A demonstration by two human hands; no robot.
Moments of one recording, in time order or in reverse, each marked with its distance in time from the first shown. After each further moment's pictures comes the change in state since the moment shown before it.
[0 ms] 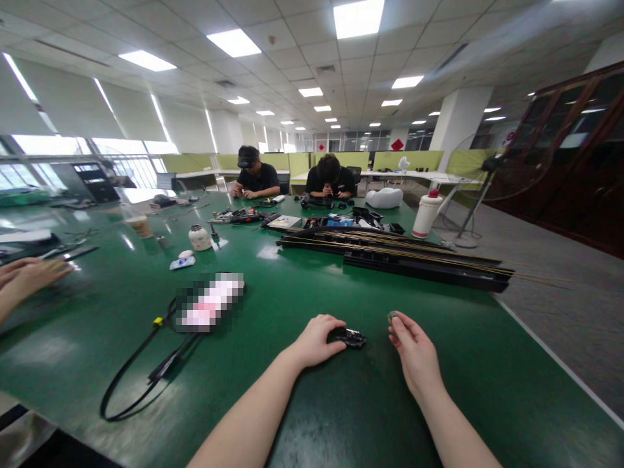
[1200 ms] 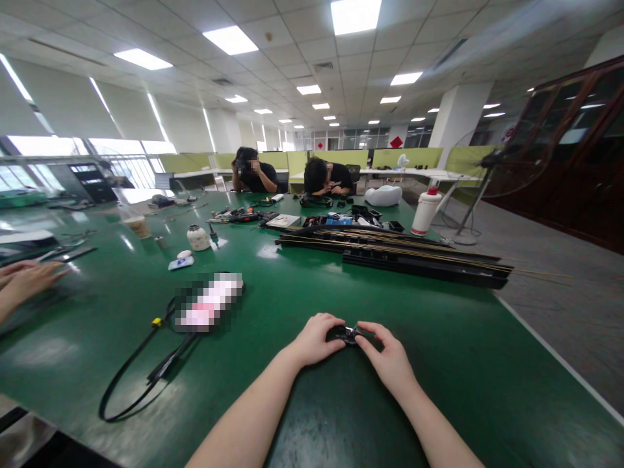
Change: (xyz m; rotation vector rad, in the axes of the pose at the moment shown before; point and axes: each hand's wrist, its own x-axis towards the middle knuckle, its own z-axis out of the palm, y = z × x) left_hand 0.001 -0.001 0.002 0.023 0.001 0.029; right_hand -0.017 0.012 0.013 -0.612 -0.369 -0.400
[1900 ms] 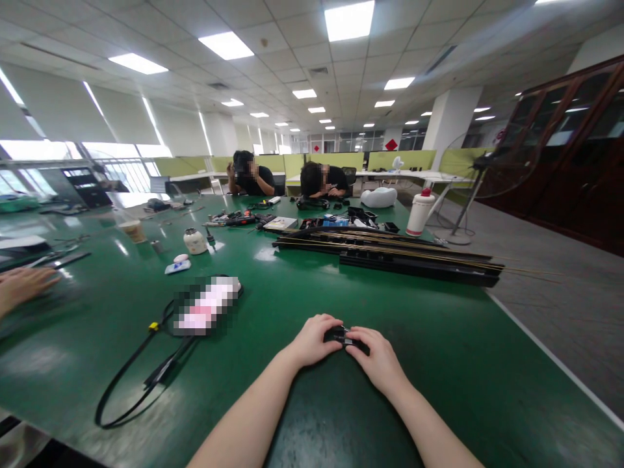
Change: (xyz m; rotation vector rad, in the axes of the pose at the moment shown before) left_hand 0.000 -0.002 0.002 -0.029 -0.005 -0.012; right_hand 0.000 0.007 0.004 -0.325 -0.172 -0.109
